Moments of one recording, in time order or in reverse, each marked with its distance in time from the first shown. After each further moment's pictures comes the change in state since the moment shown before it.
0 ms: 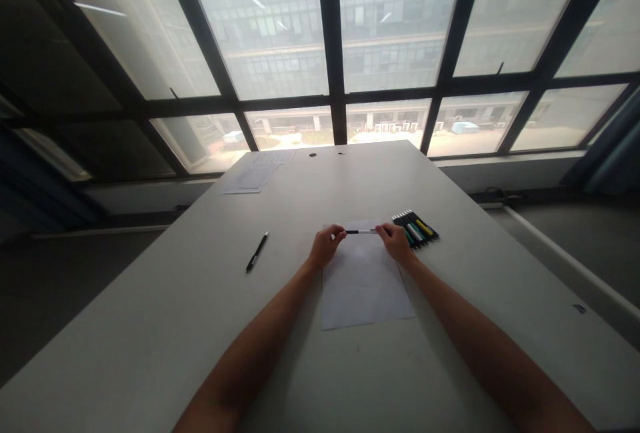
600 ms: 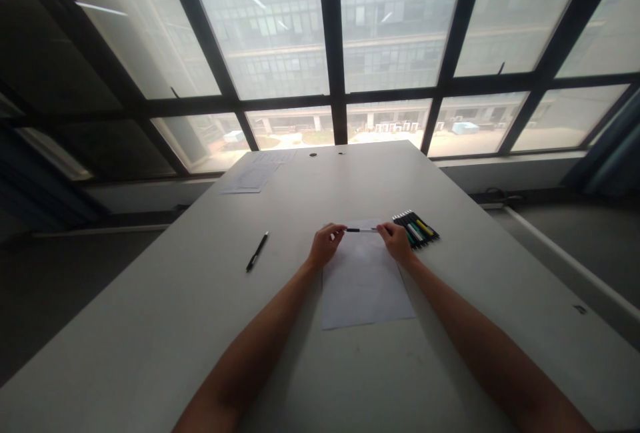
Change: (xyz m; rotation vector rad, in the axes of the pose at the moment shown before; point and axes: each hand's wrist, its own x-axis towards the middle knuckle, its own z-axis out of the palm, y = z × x) left_hand 0.001 0.003 -0.002 -0.042 0.035 0.087; right_hand 0.000 -0.003 -0.001 0.032 0.032 0.012
